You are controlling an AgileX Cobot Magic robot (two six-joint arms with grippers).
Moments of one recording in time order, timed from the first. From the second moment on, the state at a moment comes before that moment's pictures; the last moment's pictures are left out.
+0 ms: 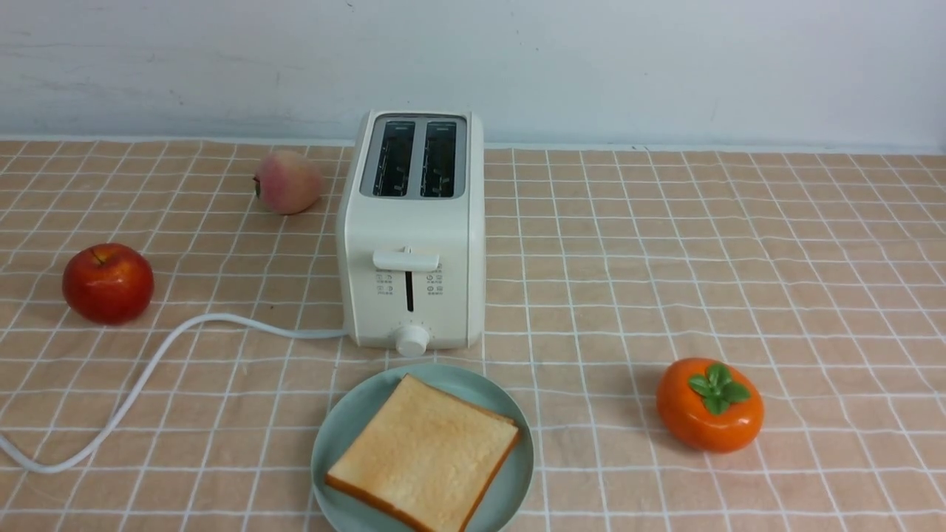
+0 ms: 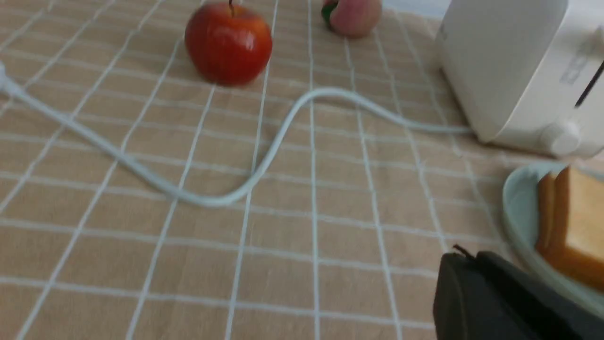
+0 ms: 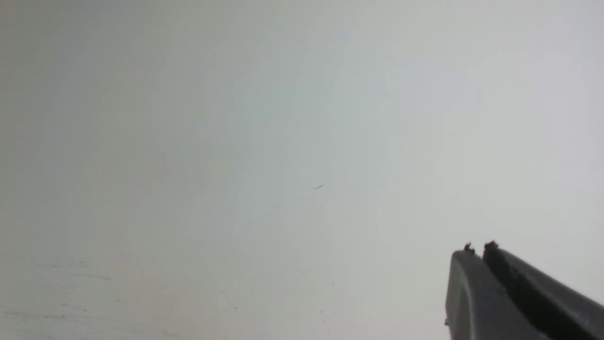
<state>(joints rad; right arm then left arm) 0.52 -0.02 -0.49 -0.97 0.18 0.83 -0.06 -0.01 0.00 -0.01 0.39 -0.29</state>
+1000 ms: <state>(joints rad) 0.52 -0.02 -0.49 -0.97 0.18 0.83 -0.06 -0.01 0.03 -0.01 0.39 -0.29</state>
